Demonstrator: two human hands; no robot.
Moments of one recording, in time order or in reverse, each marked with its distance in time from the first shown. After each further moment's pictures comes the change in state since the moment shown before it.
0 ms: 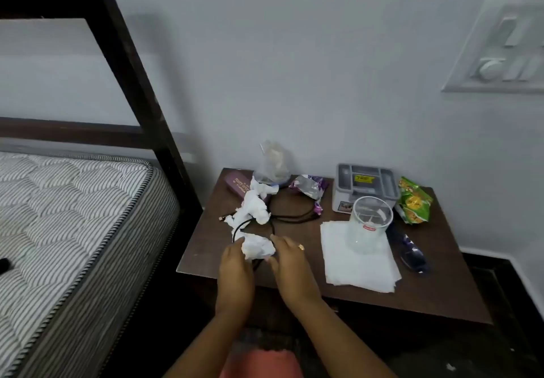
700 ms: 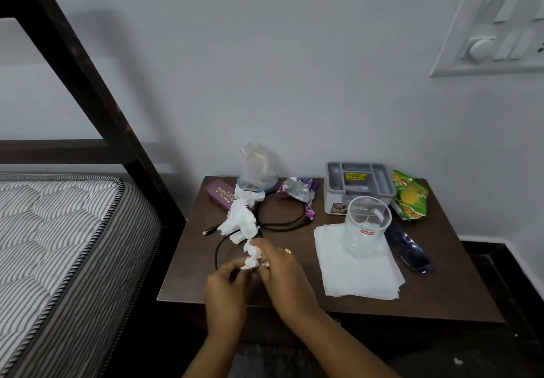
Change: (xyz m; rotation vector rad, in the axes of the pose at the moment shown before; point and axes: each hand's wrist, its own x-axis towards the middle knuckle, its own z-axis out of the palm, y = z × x) left_hand 0.005 0.018 0.001 -0.427 -0.006 -0.166; right_hand 0.012 -0.002 -0.003 0.210 0.029 -0.034
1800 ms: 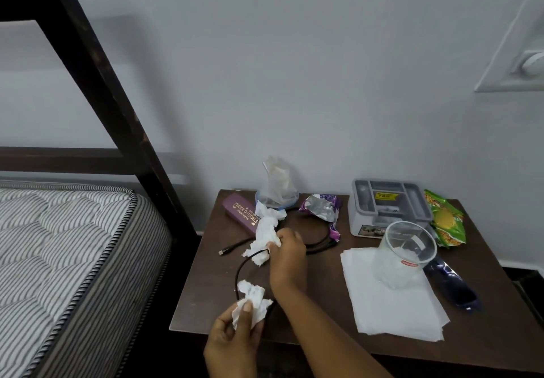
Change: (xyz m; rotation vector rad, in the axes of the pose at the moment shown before) left_hand 0.000 -0.010 -0.007 -0.628 0.329 -0.332; right_hand 0.093 0.001 0.051 0.013 0.341 0.338
